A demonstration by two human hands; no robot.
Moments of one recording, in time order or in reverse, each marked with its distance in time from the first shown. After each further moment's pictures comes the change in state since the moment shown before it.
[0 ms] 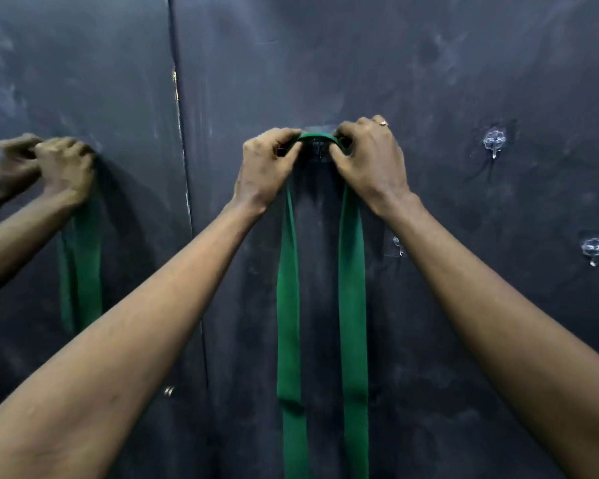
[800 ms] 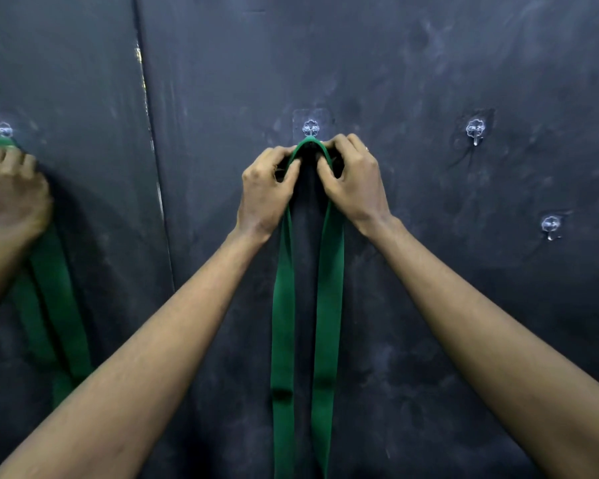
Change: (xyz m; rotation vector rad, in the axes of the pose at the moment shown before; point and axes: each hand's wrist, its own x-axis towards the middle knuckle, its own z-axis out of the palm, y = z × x) left_hand -0.052 -0.007 0.016 -0.232 0.000 -0.065; right_hand -0.043 -0.008 0.033 0.127 0.115 0.036
